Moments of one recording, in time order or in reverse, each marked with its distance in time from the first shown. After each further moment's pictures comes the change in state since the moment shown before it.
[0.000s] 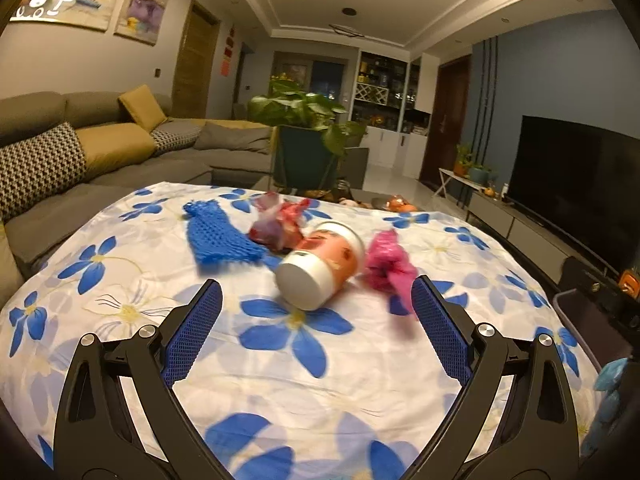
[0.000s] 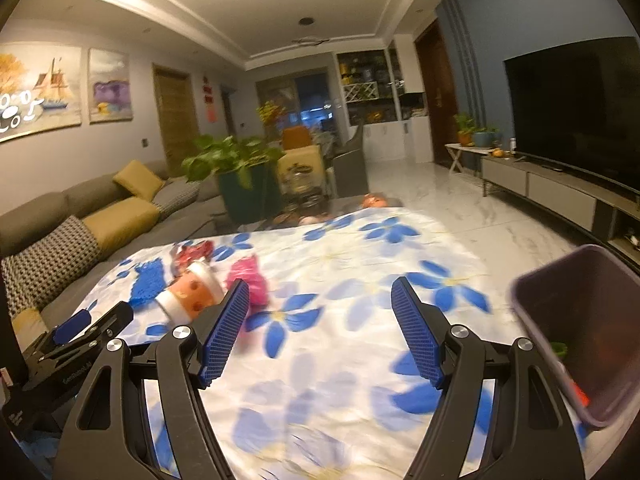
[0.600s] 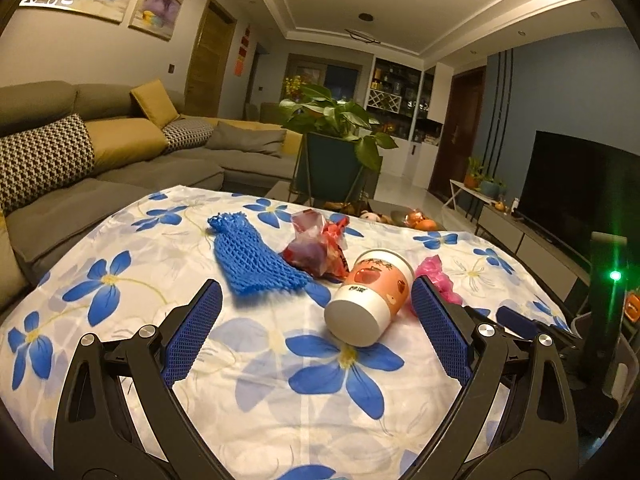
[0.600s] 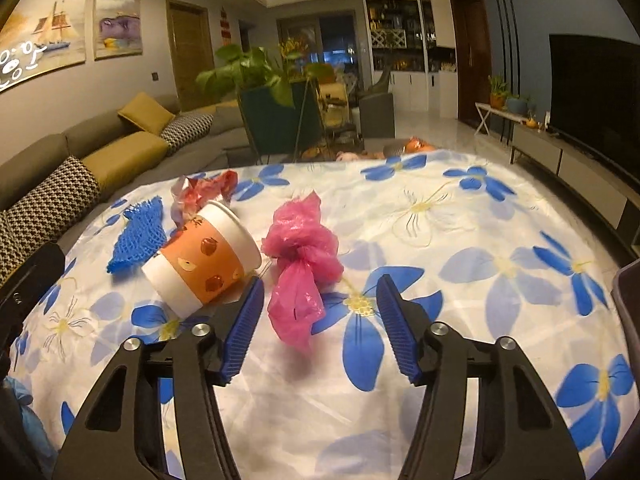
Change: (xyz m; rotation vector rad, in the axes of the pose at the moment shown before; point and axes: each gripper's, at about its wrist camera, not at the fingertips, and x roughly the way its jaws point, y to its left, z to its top) left arm 0.025 0.037 0.022 -0.038 -0.014 0.014; right arm 0.115 0.061 -0.017 -0.074 0.233 0.026
